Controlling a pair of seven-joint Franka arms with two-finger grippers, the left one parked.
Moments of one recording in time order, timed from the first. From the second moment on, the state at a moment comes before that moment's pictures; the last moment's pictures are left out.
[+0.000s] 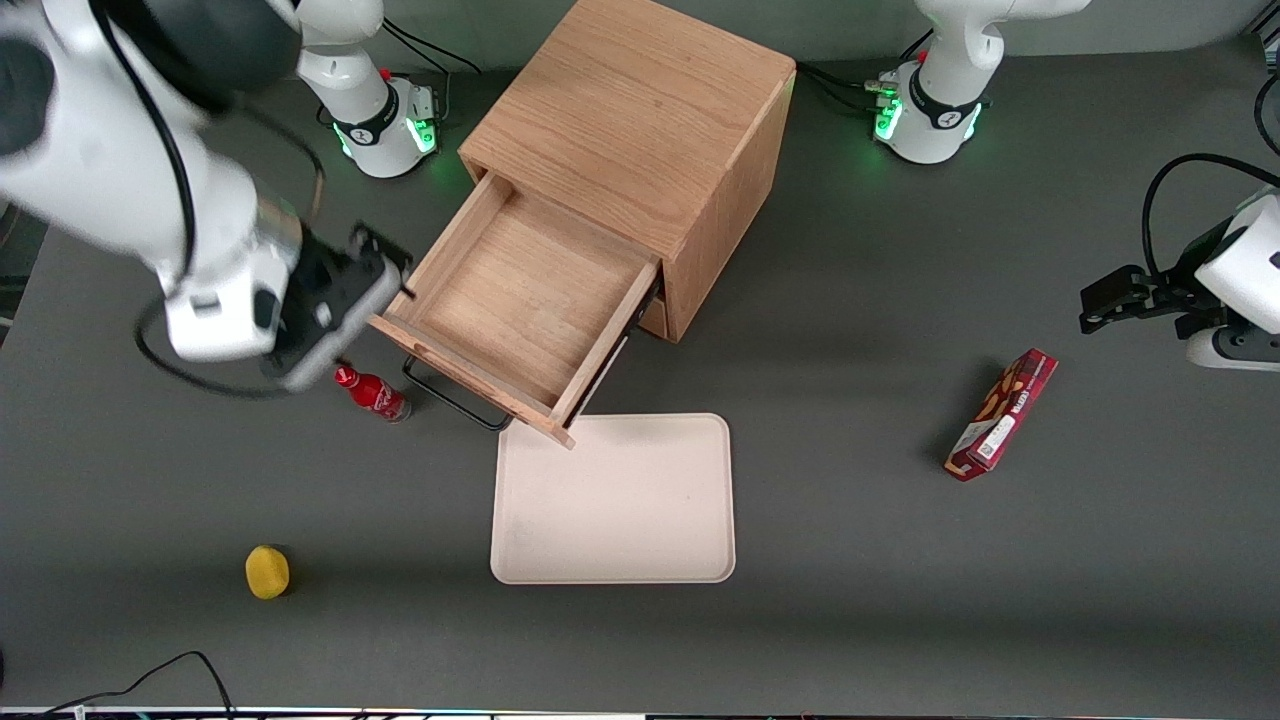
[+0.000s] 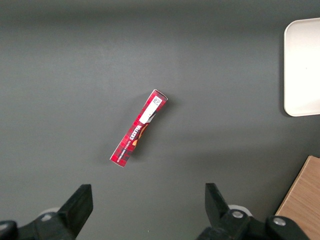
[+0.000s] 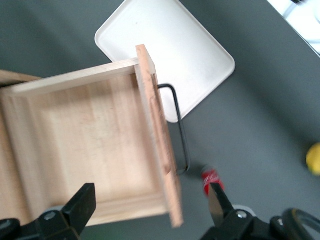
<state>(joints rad) -0.03 0.31 0.54 -1.16 -0.06 1.44 -0.25</state>
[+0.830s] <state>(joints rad) -0.05 0.06 0.35 -1.17 -0.06 1.18 0.37</state>
